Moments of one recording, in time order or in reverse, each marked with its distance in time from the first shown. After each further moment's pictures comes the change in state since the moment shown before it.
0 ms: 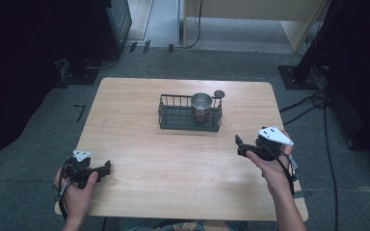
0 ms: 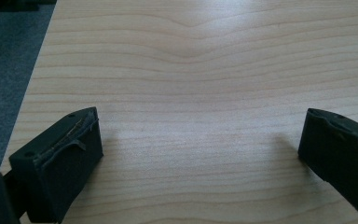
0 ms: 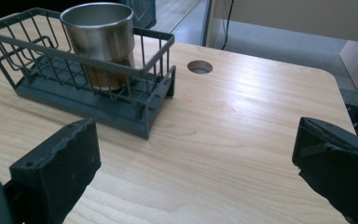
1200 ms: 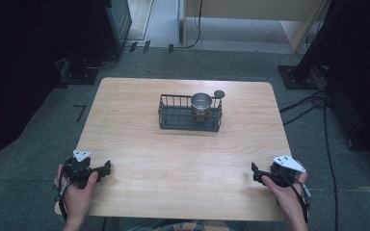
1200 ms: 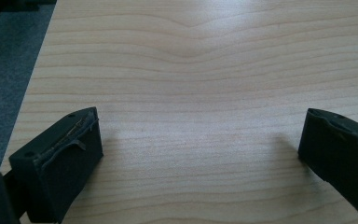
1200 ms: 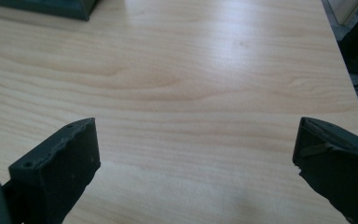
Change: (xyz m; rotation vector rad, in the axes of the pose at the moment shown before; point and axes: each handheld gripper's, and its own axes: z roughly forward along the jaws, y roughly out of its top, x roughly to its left) left arm 0.000 0.000 0.000 0.000 0.000 0.000; right arm -0.038 -0.096 -0.020 0.176 -0.082 0.068
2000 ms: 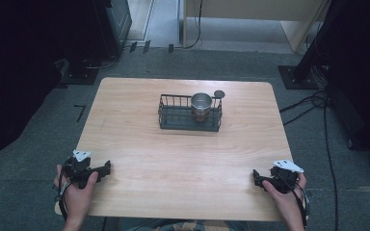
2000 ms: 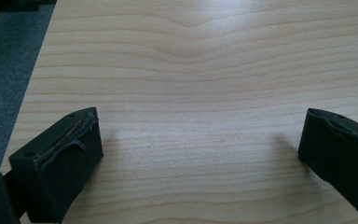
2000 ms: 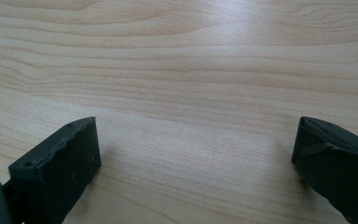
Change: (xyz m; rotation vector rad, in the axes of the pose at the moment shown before) left arm 0.000 0.000 0.000 0.000 0.000 0.000; right arm -0.008 -0.018 0.008 0.145 -0.016 0.033
